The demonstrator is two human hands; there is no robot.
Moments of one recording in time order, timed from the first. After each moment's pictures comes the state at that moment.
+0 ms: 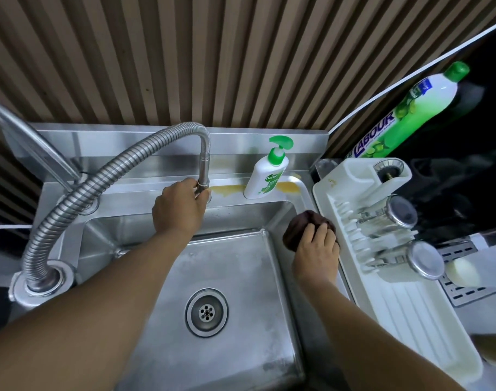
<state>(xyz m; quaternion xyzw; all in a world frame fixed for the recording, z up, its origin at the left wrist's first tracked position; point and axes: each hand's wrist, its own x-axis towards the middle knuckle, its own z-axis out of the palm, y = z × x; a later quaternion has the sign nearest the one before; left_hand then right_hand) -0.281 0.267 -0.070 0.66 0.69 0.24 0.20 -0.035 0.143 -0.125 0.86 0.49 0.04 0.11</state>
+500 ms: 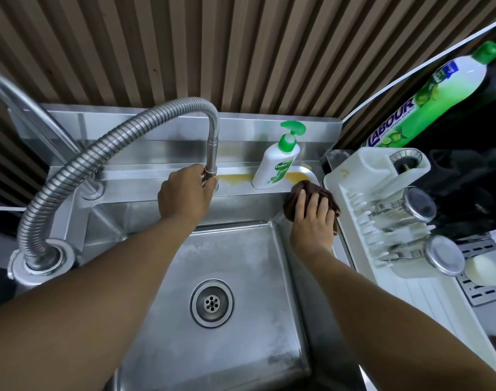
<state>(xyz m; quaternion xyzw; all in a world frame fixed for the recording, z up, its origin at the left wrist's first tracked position) -0.283 0.269 -0.074 0.67 0.68 0.24 0.20 -0.039 0.188 -0.130 0.81 0.56 0.06 0.16</state>
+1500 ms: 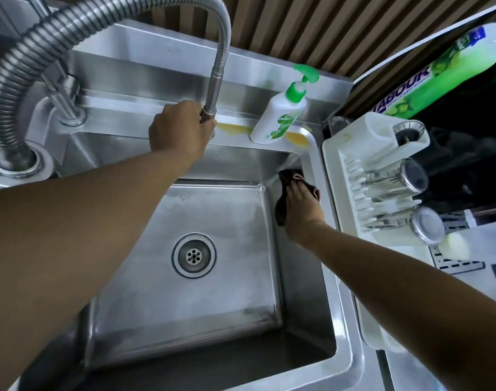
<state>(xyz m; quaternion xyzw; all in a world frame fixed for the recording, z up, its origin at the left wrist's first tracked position) -0.282 0.271 -0.079 0.66 0.69 0.24 0.18 -0.040 0.154 -0.116 0.50 0.66 0.11 0.55</state>
